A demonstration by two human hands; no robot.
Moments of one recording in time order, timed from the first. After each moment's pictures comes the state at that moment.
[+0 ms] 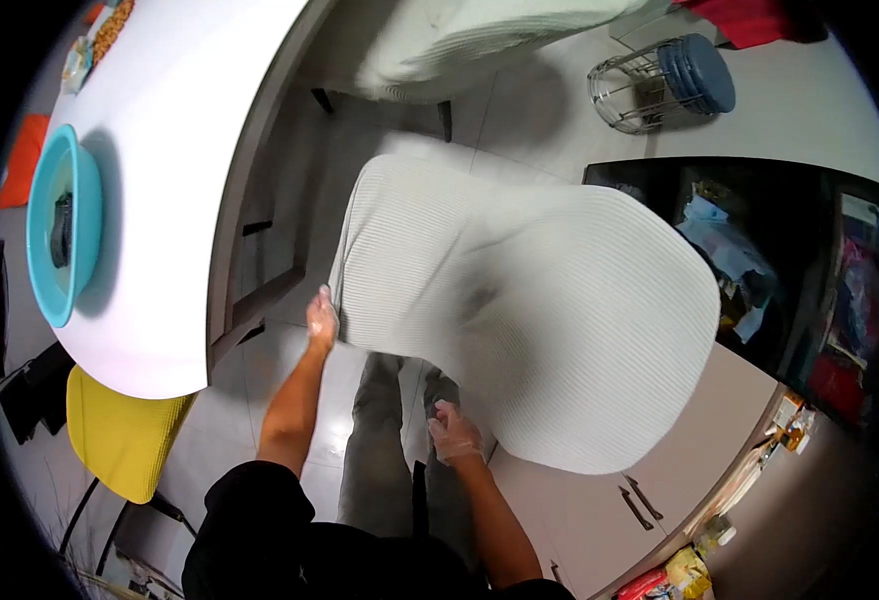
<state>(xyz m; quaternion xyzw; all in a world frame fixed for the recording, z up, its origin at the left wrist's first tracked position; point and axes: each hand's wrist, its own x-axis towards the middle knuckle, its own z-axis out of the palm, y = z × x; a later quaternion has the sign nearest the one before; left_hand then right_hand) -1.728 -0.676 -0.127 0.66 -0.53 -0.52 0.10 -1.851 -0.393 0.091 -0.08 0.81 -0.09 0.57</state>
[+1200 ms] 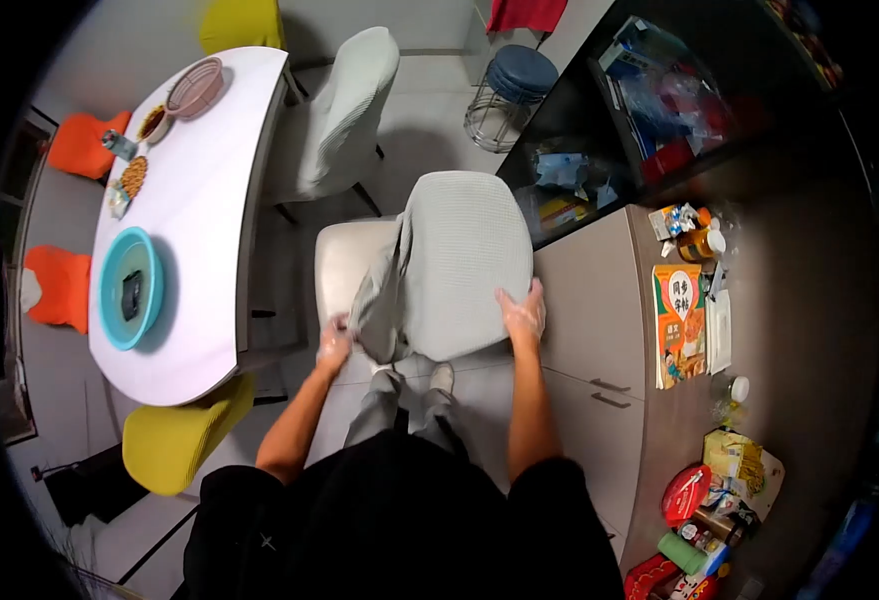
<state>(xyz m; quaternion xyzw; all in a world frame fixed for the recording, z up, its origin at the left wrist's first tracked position) -1.787 -0.565 0.166 0.41 -0.73 -0.54 0.06 -2.038 -0.274 0.258 0.01 0.95 -0.31 0.08</state>
